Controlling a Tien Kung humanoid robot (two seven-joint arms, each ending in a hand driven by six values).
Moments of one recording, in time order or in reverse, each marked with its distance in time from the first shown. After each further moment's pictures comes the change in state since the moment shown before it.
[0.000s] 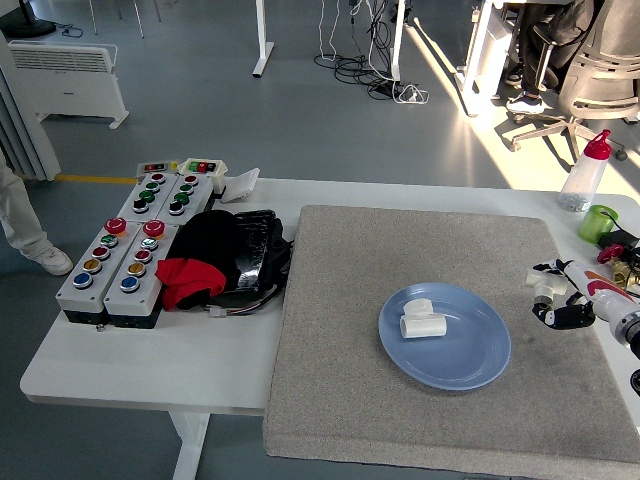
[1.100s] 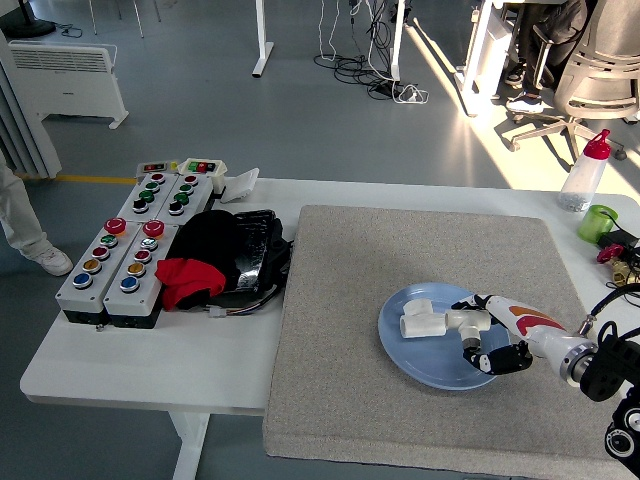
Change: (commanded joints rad) left arm 0.000 0.000 -0.001 0.000 -0.001 0.001 0.001; right arm -0.105 -0.083 -0.181 0.455 0.041 0.070 -0.120
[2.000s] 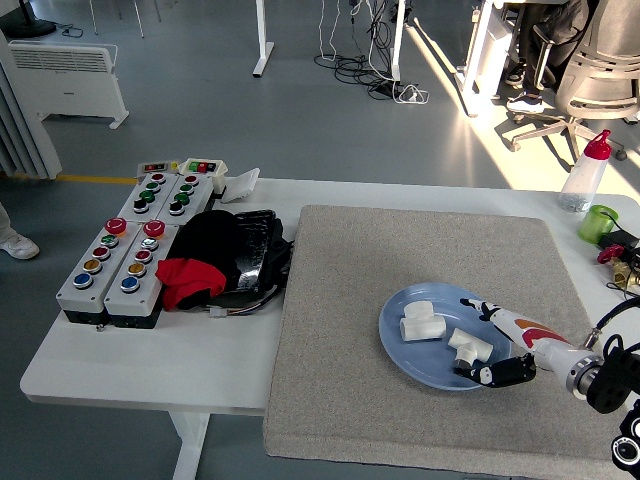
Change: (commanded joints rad) left arm 0.014 0.000 -0.010 -0.002 0.019 -0.004 0.003; right arm -0.075 0.024 0.119 -0.023 0.013 0.021 0.064
